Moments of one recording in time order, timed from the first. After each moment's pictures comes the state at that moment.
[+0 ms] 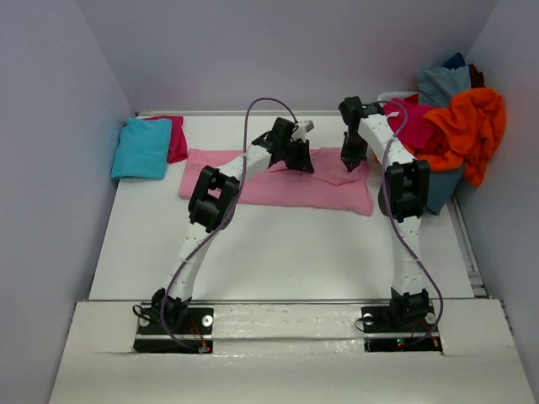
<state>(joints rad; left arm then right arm) -0.55 2.52 2.11 -0.32 0.52 -0.34 0.21 2.39 2.29 -1.27 0.22 0.51</state>
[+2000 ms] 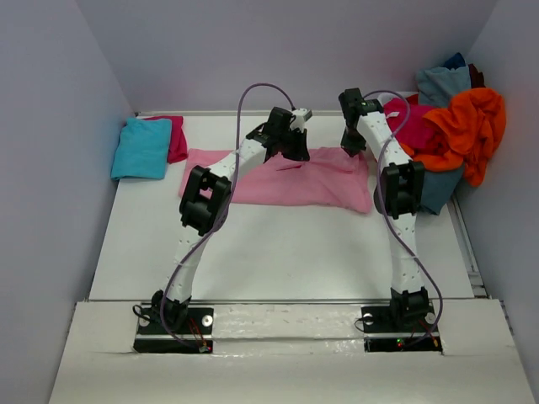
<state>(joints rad) -0.55 2.38 2.05 -0.32 0.40 -0.25 0.20 2.50 2.47 -1.19 0.35 0.53</state>
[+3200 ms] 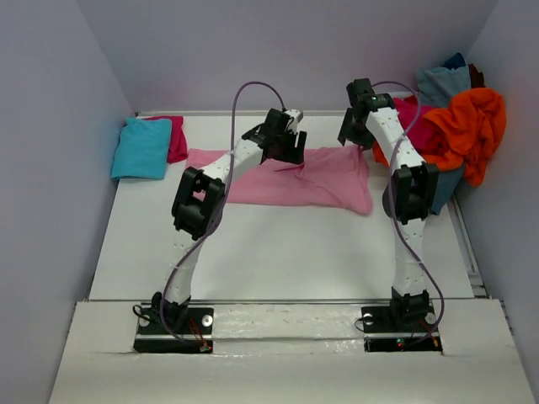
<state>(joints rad) -0.56 2.28 1.93 -0.39 0.16 -0.23 0.19 2.34 2.36 -1.12 0.29 0.51</state>
